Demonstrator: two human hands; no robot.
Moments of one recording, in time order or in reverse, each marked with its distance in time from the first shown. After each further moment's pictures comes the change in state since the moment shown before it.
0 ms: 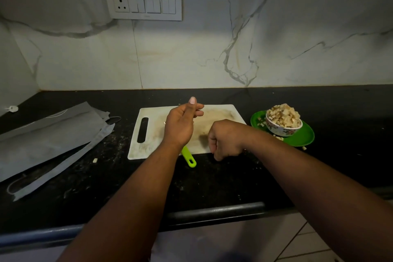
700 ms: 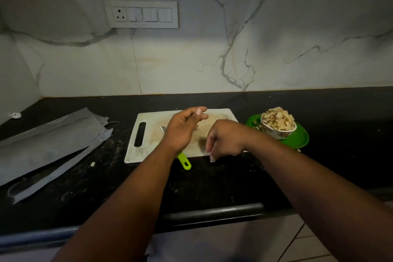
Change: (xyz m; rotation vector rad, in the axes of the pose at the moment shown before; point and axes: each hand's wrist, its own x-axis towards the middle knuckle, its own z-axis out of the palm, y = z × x) left_hand -0.005 0.004 0.006 -0.033 -0.193 0.007; right_hand -0.014 0.011 -0.007 0.157 0.043 -0.020
